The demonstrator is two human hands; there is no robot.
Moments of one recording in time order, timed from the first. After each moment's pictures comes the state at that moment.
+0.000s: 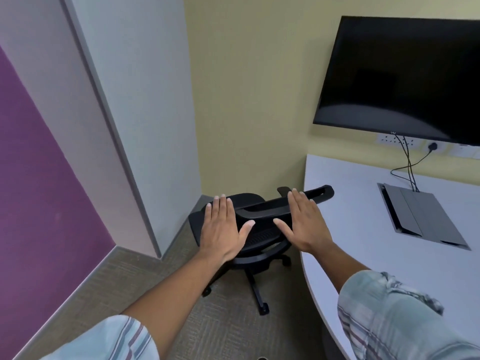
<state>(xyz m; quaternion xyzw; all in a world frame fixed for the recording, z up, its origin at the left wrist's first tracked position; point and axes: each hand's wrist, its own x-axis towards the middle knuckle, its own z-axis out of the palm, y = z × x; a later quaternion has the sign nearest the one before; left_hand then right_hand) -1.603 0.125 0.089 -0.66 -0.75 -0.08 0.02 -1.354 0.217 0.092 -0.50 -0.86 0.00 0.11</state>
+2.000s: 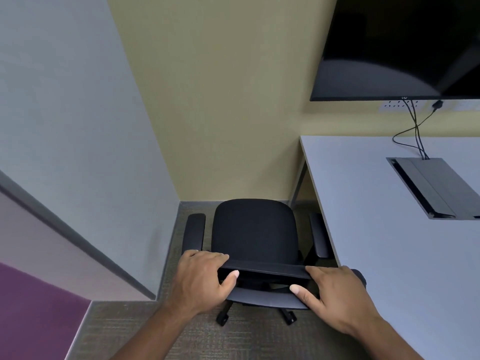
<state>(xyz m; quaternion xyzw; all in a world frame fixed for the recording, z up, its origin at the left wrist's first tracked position) -1.811 0.320 0.051 -0.79 -0.60 -0.12 -0.06 -1.476 0.295 0.047 -0.62 -0.78 0.05 0.00</state>
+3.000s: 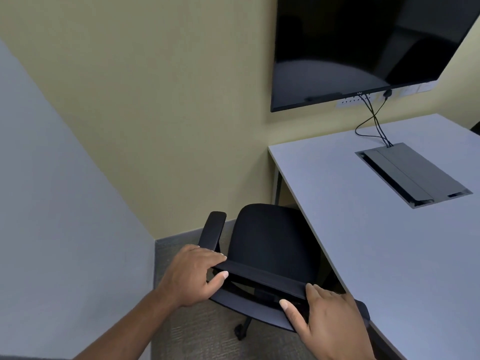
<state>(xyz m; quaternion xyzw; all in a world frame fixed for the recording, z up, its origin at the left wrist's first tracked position) -1.822 0.532 0.043 -0.91 -0.40 -0.12 -0.09 -1.532 0.361 0.045 -0.78 -0.62 0.06 0.00</state>
